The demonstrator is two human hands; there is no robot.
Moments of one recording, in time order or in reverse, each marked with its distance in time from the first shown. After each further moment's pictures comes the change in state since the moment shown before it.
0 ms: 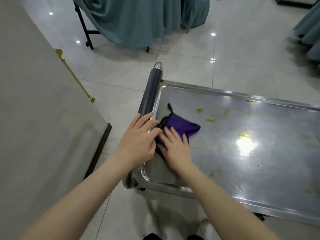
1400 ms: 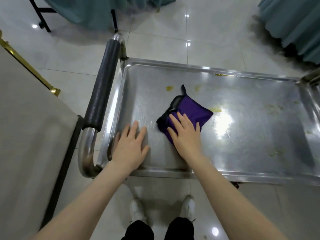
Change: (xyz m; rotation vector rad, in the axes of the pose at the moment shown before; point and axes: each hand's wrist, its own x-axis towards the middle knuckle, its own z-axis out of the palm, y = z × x) left_hand -0.015 0.056 0.114 0.007 -0.353 -0.233; right_hand -0.061 0.103 -0.018 0.010 0.084 0.314
